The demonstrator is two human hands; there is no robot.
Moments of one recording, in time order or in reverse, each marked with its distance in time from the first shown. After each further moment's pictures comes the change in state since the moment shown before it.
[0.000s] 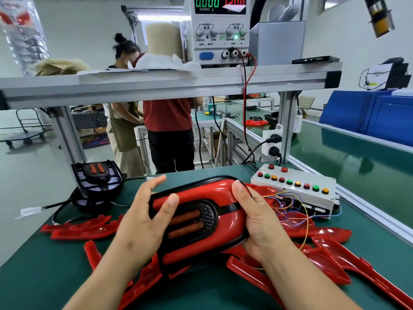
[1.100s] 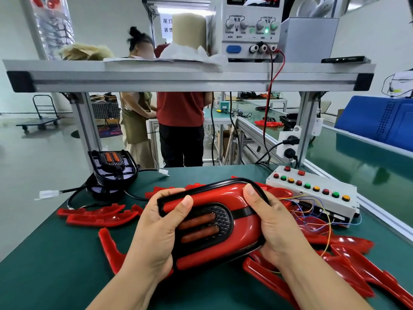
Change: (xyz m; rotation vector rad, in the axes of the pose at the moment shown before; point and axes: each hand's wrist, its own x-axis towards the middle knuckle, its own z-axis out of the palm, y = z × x) left_hand -0.015 0.002 0.016 -1.047 0.022 -0.342; right_hand -0.002 0.005 0.004 -0.094 -0.052 -0.021
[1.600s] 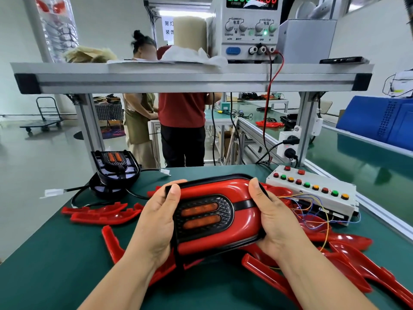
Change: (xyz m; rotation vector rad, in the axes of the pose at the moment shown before) left_hand 0.016 -0.005 -0.011 0.033 -0.107 -0.031; right_hand 0.005 0.001 -0.004 0.023 0.056 0.045
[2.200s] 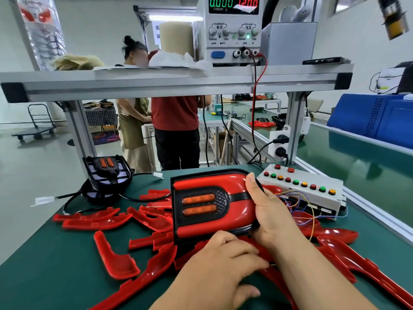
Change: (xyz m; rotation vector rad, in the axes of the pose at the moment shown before) left_hand -0.044 -0.036 0.048 1.508 -0.757 0.675; right_hand 0.012 -0.004 -0.011 0.007 0.082 -0.056
